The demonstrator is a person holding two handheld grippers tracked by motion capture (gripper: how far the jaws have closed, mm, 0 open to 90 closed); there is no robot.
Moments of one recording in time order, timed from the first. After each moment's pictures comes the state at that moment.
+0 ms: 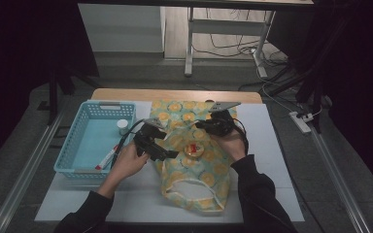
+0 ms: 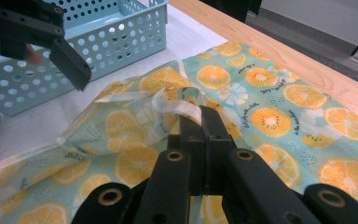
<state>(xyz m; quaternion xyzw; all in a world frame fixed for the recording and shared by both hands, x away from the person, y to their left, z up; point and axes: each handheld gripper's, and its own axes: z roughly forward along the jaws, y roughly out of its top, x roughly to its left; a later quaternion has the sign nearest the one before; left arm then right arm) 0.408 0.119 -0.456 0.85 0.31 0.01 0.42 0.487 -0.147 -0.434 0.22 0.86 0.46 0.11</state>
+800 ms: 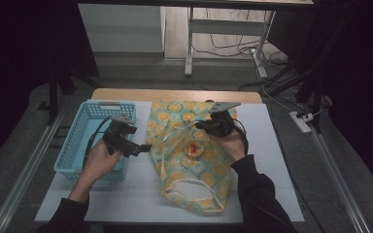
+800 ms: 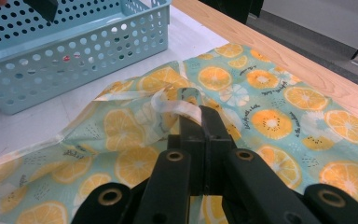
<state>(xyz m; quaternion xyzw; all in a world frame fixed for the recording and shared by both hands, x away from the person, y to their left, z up) 0.384 0.196 -0.440 0.83 0.39 0.07 0.40 0.486 -0.147 -0.435 0.21 0.86 0.46 0.11</state>
